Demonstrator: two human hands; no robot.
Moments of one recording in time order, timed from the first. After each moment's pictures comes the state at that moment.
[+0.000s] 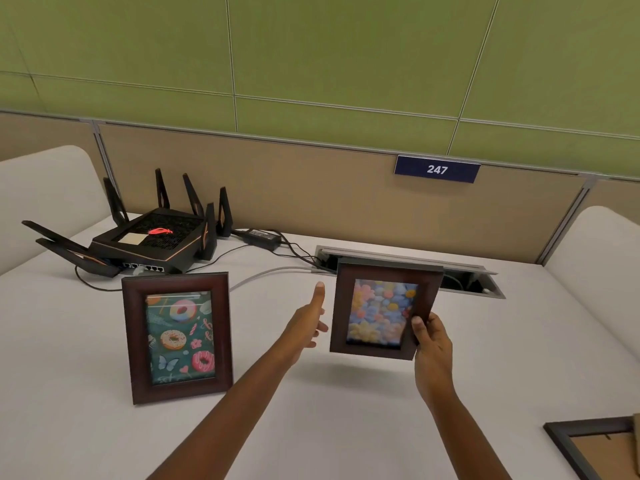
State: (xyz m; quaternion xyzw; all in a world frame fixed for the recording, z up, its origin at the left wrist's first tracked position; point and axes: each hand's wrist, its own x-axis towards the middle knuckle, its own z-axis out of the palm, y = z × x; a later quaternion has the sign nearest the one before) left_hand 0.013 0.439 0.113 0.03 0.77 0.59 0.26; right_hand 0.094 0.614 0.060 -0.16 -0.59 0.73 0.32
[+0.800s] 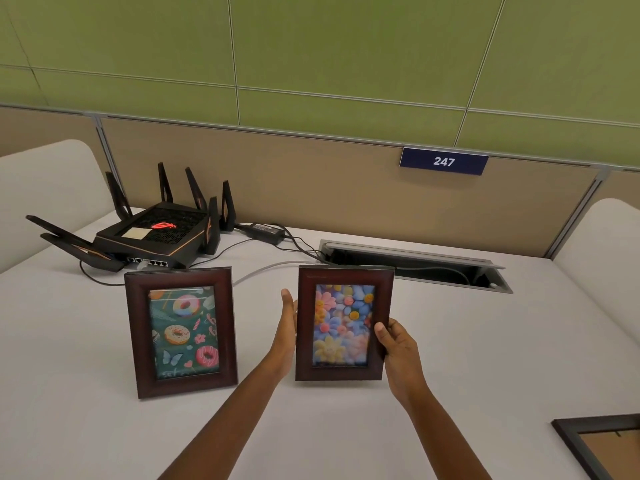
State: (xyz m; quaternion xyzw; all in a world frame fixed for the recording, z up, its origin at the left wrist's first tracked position) left_hand 0.002 0.424 0.067 0.02 0.62 0.75 0.24; right_hand 0.081 0.575 0.045 -0.18 -0.62 0.75 0.16
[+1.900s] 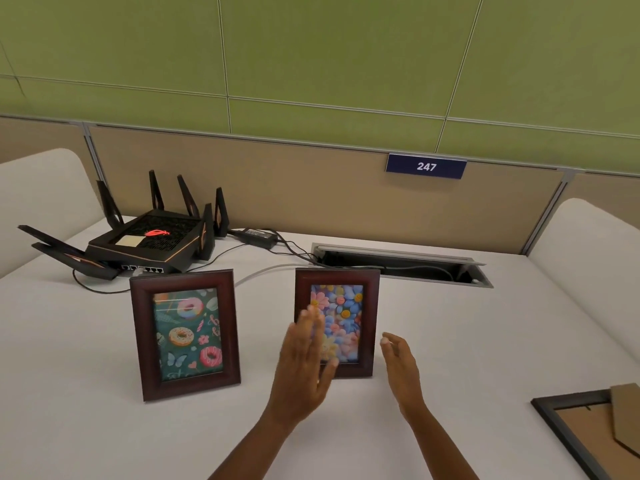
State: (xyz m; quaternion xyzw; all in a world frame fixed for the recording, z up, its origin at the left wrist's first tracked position) left_hand 0.057 0.405 0.028 0.36 0.83 0.30 -0.29; right_hand 0.108 0.576 0.017 -0.27 -0.77 0.55 0.21
